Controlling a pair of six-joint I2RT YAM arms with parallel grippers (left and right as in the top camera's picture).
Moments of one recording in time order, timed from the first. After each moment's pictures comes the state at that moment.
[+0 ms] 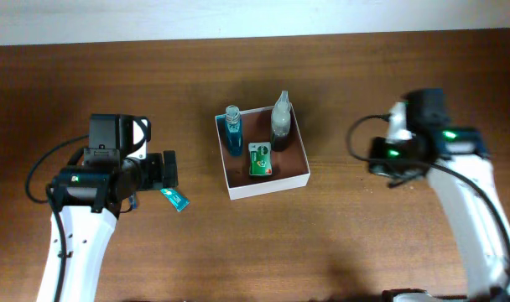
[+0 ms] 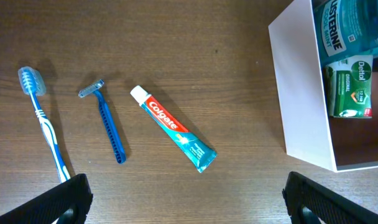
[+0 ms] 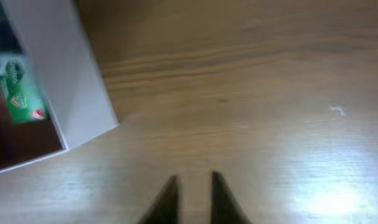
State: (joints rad) left arm -0.06 1.24 1.17 -1.02 -0.01 -0.10; right arm 0.03 1.45 1.22 -1.06 -0.13 0.21
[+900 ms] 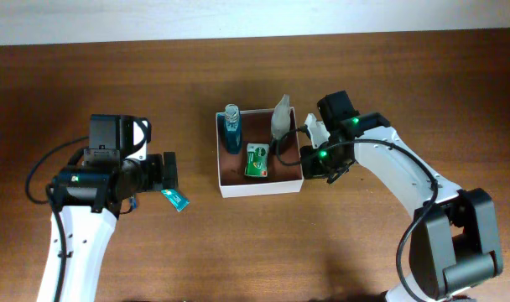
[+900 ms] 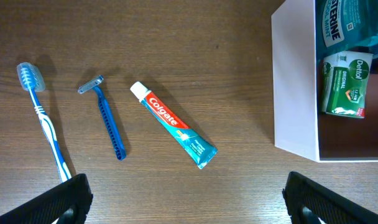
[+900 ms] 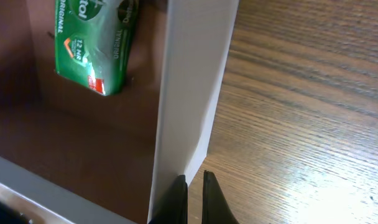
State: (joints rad) left arm -0.06 1.24 1.17 -1.03 -0.01 -0.10; right arm 0.28 1.77 1.22 -0.87 -0.36 0.13
